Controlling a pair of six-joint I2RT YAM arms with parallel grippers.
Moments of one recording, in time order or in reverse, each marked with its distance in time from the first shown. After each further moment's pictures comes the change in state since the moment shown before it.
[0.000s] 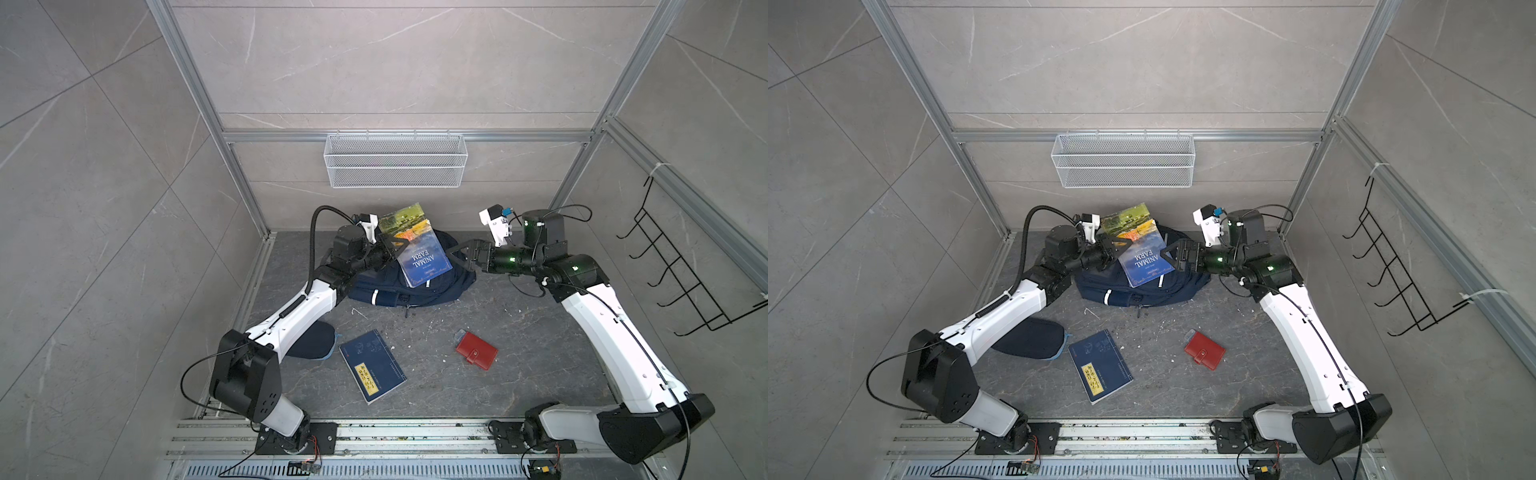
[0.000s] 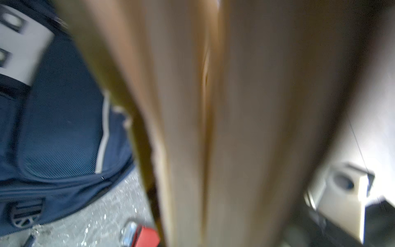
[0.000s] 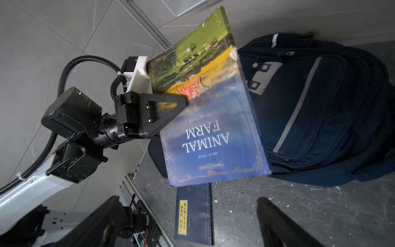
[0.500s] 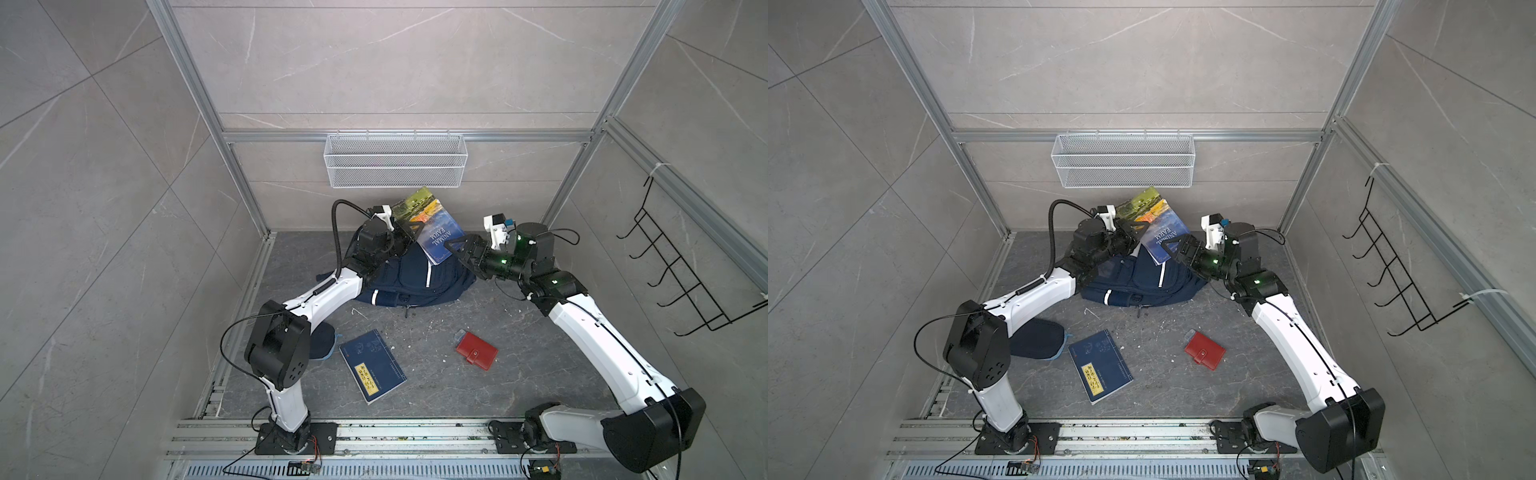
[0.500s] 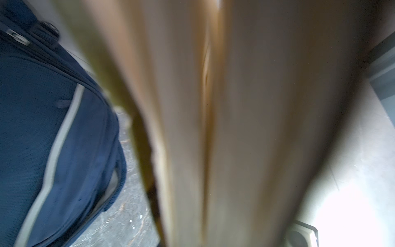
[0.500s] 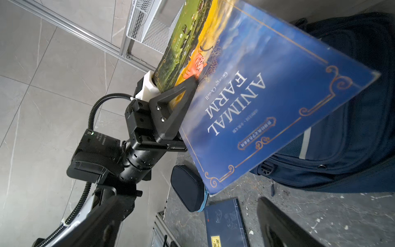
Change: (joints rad) left arm -0.074 0.231 0.159 0.241 -0.148 -0.181; right arm -0.003 -0.022 -0.234 0.389 0.035 0.355
